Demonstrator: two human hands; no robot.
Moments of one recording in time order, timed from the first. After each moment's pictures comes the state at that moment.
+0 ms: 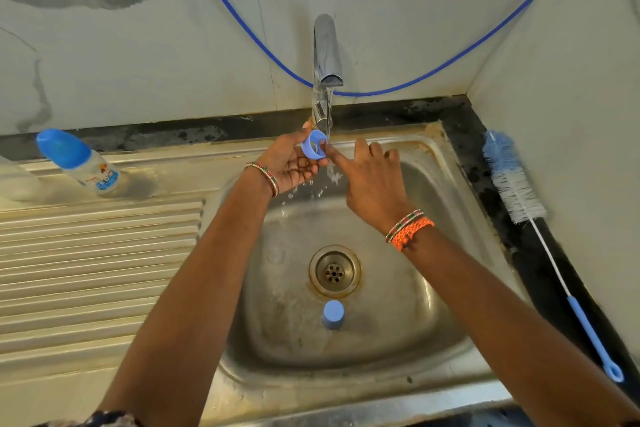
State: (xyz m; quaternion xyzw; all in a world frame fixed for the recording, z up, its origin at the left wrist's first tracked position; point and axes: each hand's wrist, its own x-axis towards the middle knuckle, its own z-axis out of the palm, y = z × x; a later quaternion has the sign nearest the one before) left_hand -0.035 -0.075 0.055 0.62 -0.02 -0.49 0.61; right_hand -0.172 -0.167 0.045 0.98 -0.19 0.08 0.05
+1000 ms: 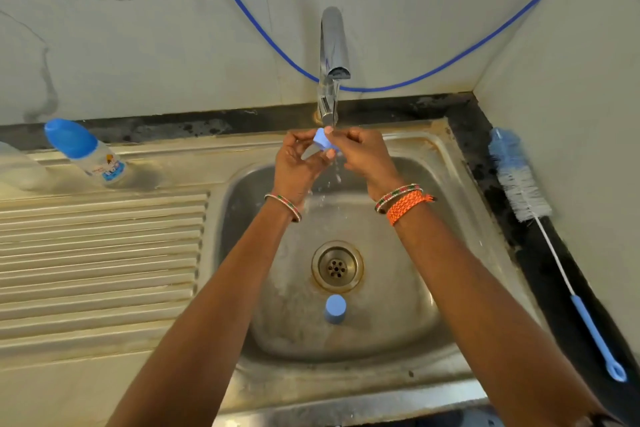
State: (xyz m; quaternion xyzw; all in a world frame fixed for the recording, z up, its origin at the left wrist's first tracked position) left_hand -0.066 -0.071 0.012 0.59 -0.20 -0.22 0.75; right_hand -0.144 -0.156 0.078 0.70 -0.33 0.15 -0.62
